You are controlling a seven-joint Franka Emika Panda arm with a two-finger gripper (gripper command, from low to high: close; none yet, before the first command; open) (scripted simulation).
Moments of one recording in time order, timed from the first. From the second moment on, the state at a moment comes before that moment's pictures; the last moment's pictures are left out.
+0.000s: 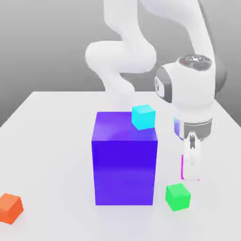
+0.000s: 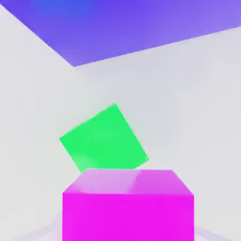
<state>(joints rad) -0.13 0.03 0.60 -2.70 0.24 2.74 2.85</state>
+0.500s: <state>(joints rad) 0.19 0.13 0.26 -2.70 0.16 2.82 2.90</state>
